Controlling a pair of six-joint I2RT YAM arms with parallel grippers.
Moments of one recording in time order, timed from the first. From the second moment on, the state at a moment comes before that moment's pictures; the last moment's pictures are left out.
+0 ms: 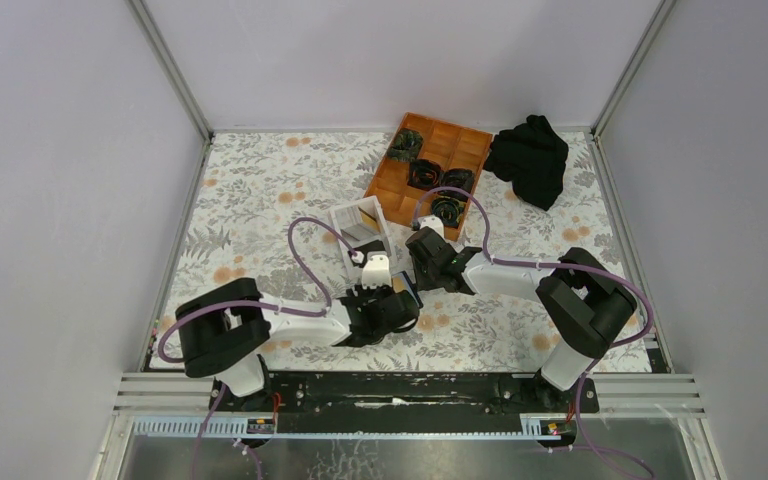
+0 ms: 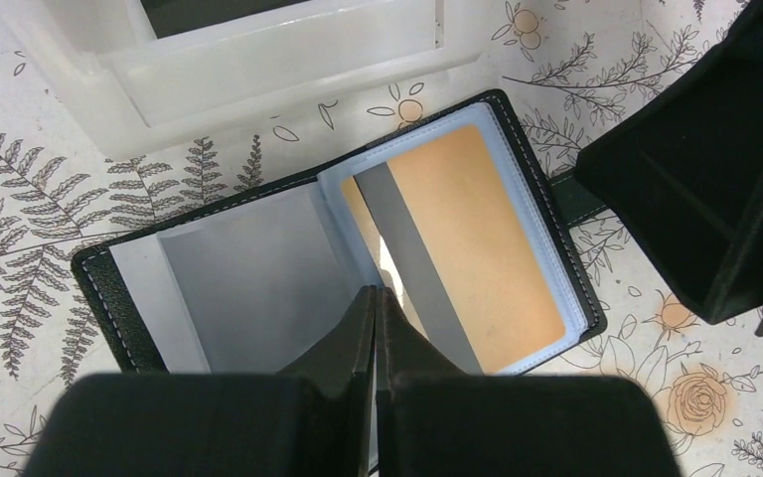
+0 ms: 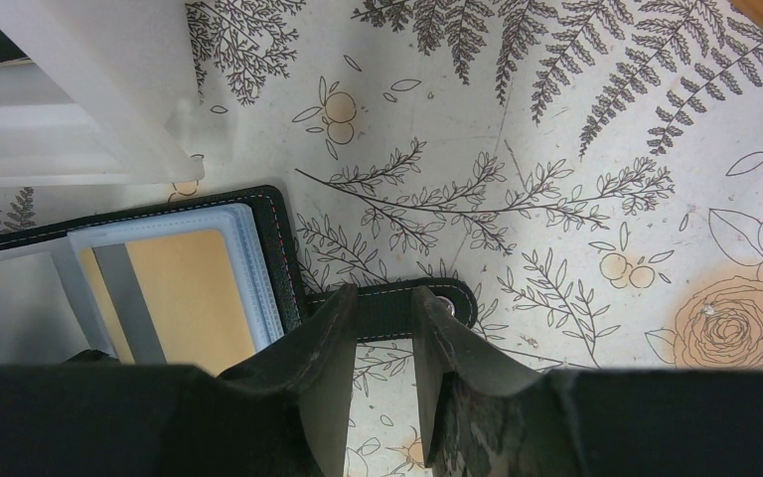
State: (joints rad) left arm -1.16 1.61 0.71 -0.13 -0.75 -1.03; right arm 0.82 1.68 0.87 -0.19 0.24 0.50
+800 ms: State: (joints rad) left arm -1.15 1.49 0.68 -0.15 -0.75 -1.05; right arm 0.82 1.68 0.87 -0.19 0.24 0.50
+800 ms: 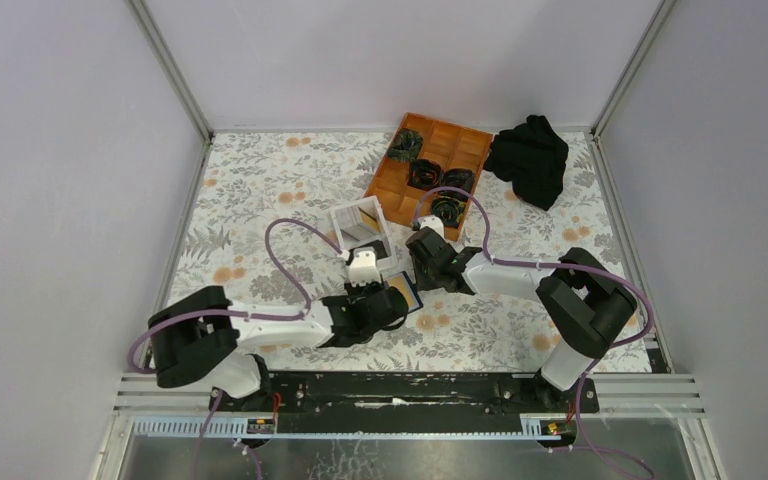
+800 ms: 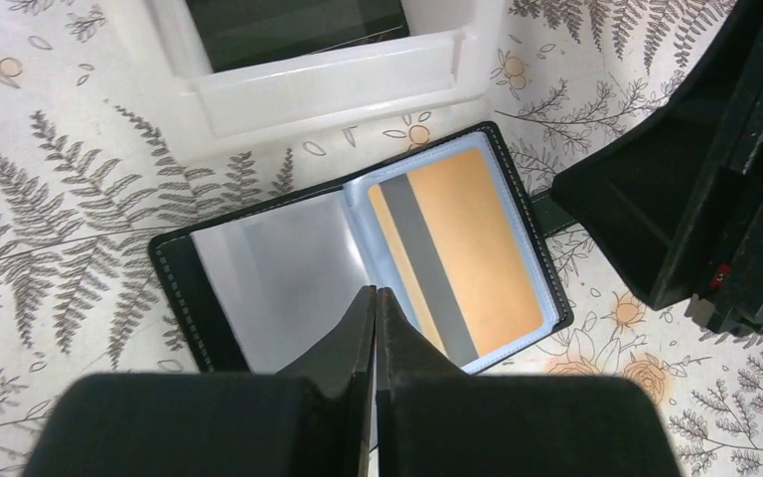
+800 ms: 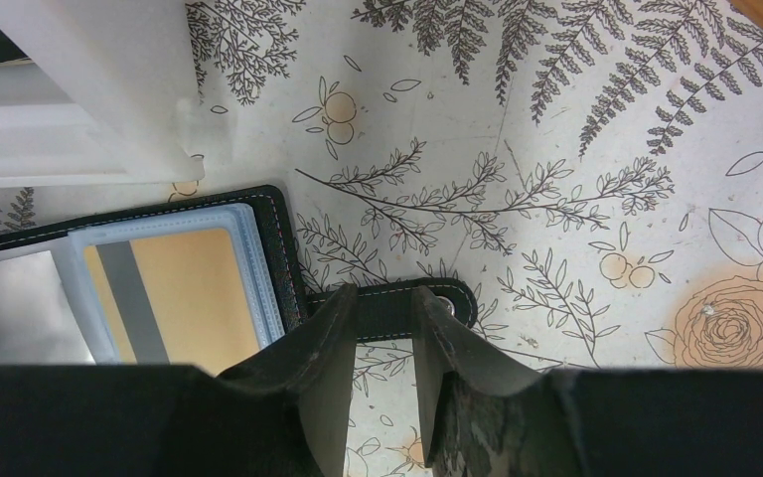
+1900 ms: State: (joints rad) left arm -1.18 1.44 0.58 -0.25 -0.74 -1.17; right arm 0.89 1.54 0.87 -0.23 0.21 0.51
